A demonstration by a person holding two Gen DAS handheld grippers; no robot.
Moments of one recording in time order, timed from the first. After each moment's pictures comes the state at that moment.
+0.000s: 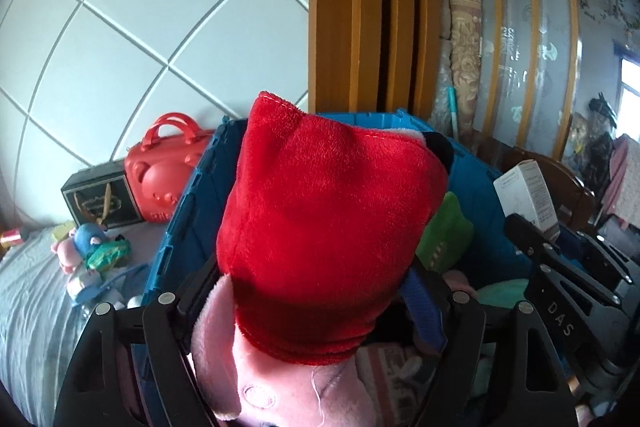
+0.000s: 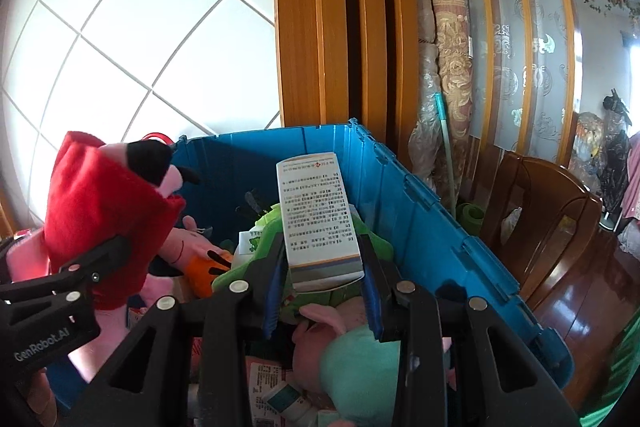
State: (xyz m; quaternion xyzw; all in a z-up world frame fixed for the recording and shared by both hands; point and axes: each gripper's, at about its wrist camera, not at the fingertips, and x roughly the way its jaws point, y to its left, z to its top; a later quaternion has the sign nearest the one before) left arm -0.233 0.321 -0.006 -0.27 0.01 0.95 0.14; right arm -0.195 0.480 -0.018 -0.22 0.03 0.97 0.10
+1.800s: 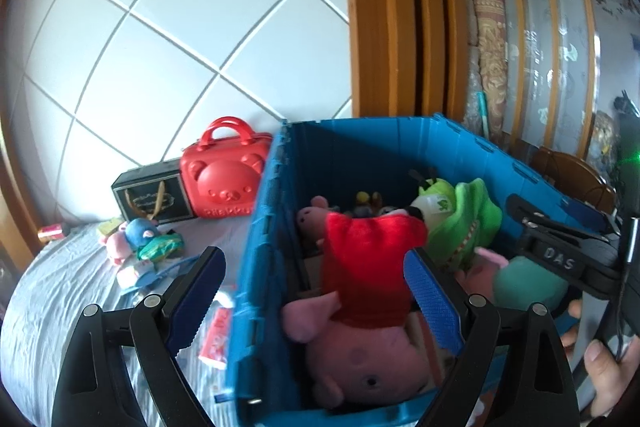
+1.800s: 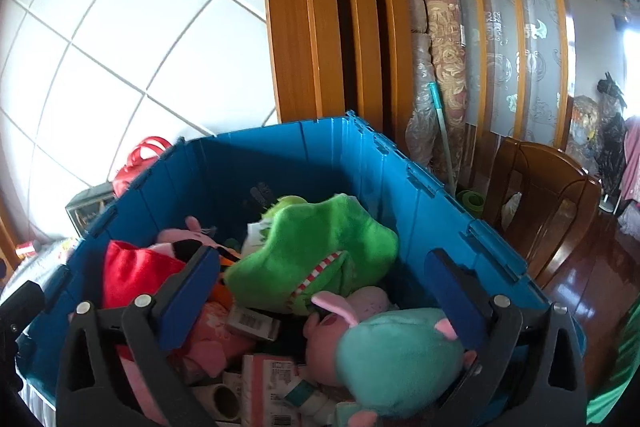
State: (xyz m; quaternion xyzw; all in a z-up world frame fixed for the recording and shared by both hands) left arm -0.176 0.247 0.005 -0.24 0.03 0.97 0.06; right arm -0.193 0.471 -0.018 -0.22 0.07 0.97 0.10
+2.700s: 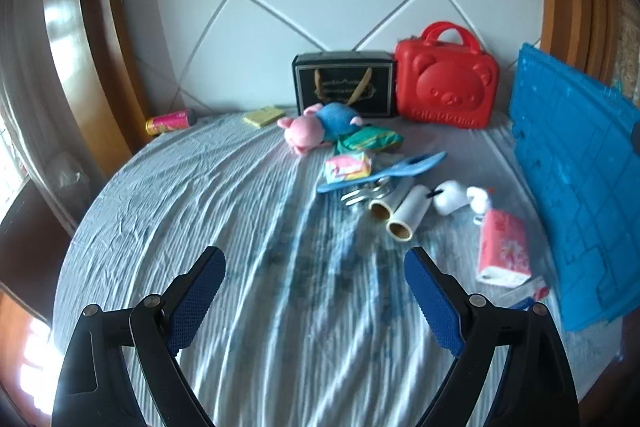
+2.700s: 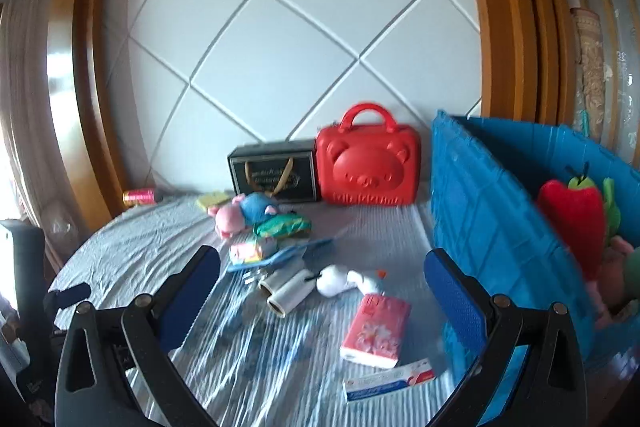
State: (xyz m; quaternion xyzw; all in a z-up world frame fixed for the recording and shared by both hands) left arm -0.173 -0.123 -0.114 -0.38 -0.01 0.92 -0.11; right arm -0.188 0.084 -0.056 -0.25 0.01 0.96 -0.09
